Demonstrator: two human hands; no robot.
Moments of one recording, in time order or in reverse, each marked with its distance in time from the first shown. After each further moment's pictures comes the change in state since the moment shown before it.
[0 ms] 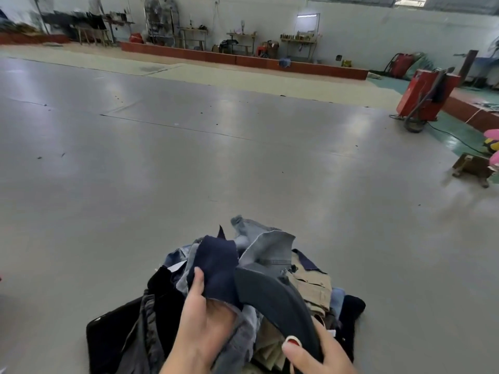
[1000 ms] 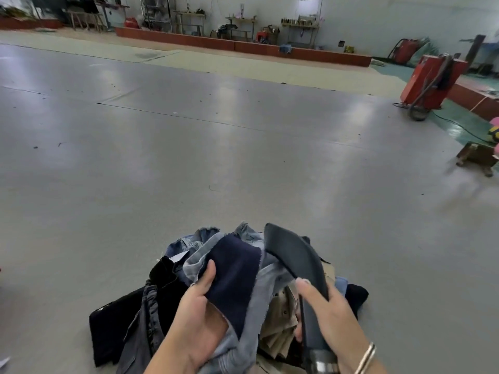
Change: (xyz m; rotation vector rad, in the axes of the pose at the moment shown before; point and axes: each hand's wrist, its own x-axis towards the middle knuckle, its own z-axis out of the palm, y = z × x) left_hand -0.020 0.008 -0.004 0.237 0.050 0.043; right_hand 0.034 -0.015 -0.003 0.079 0.100 0.069
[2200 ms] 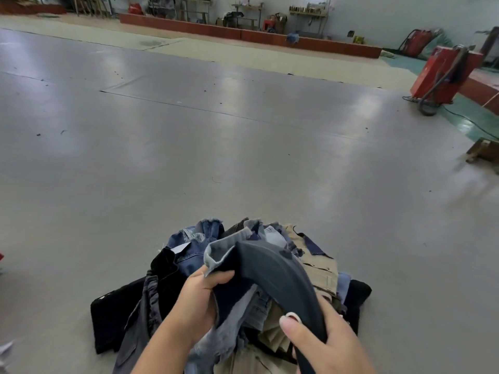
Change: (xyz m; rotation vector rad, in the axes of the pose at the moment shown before) left_hand 0.019 0.009 -0.007 0.255 0.012 0.189; right_hand -0.028 -0.003 0.018 -0.285 -0.027 -0.088
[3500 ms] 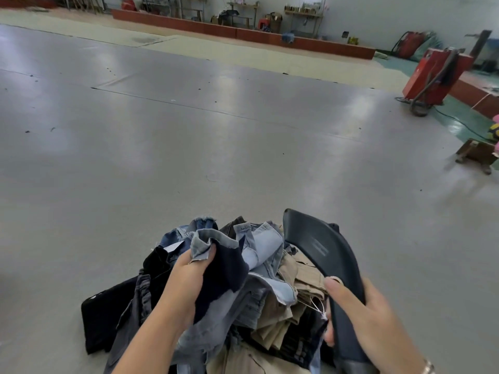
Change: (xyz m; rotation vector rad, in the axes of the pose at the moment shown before) left_hand 0.010 0.006 0.000 0.330 0.105 0.137; right_hand 0.009 -0.003 -0.051 0.158 0.133 0.032
